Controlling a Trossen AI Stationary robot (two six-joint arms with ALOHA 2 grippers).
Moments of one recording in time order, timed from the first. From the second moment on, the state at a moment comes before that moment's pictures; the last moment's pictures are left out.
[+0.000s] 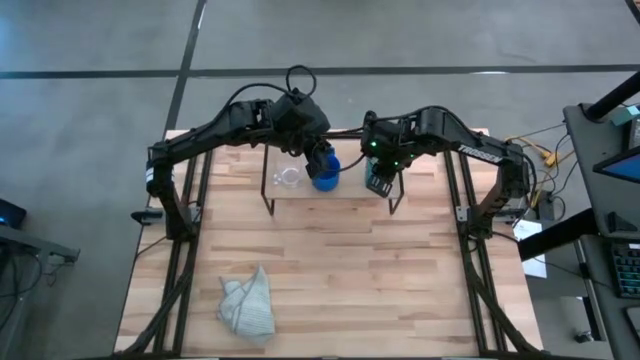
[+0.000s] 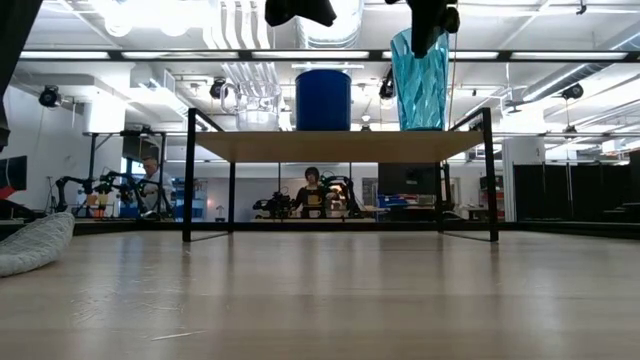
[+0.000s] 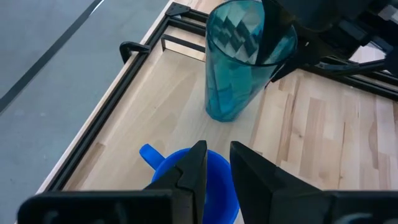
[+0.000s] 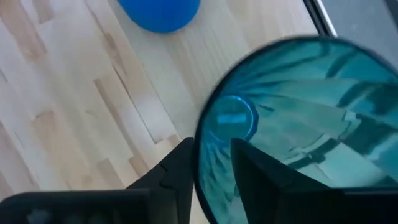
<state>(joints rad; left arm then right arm) 0.24 1.75 2.12 -1.06 -0.04 -0.14 -0.18 1.68 1.97 -1.55 0.11 0.25</state>
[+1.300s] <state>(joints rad) 0.20 1.73 2.05 -1.33 -0.06 -0.20 0.06 1.67 2.35 -1.54 0.17 0.32</state>
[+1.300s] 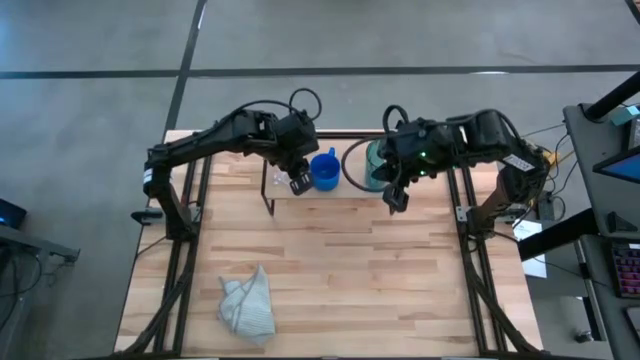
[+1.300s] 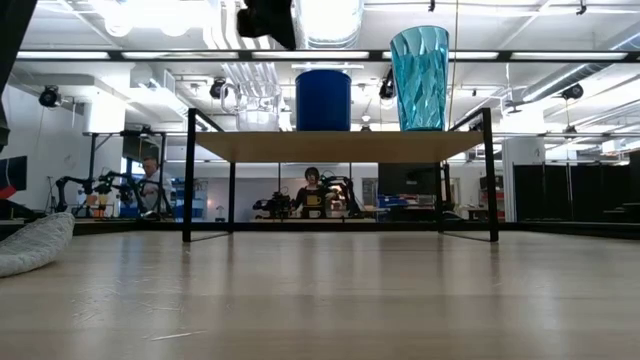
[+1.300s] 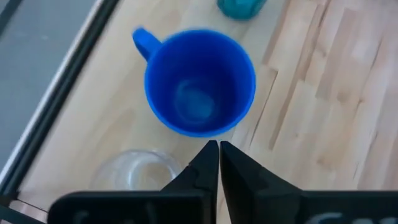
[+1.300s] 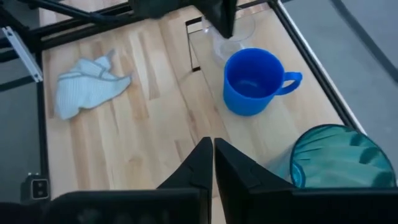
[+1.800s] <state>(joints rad) 0.19 1.73 1.89 -1.28 -0.06 -0.20 0.08 1.68 2.35 -1.54 0.21 0.33</state>
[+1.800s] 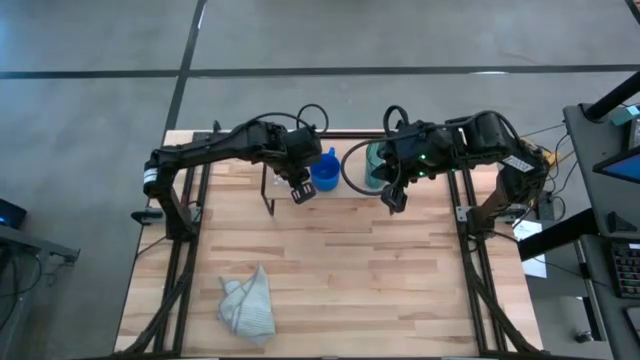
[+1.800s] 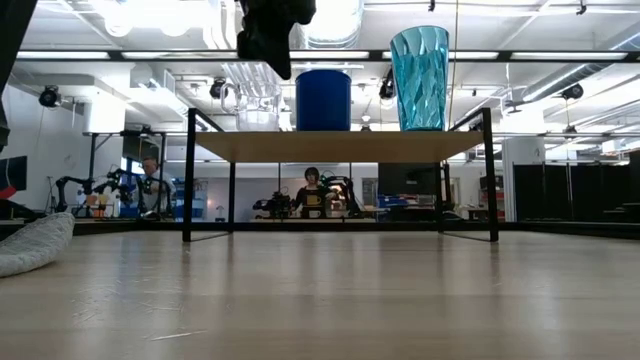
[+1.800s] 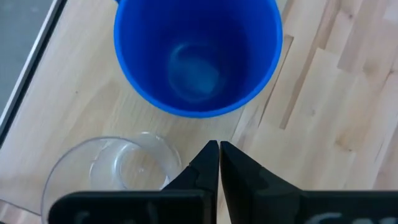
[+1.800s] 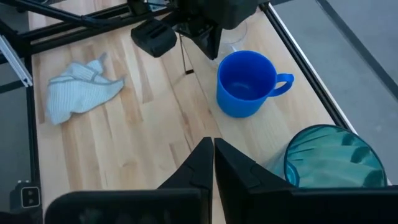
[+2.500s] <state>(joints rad) 0.24 1.73 1.85 -1.20 -0.06 -0.15 0.08 1.68 2.35 -1.53 0.21 0.34</state>
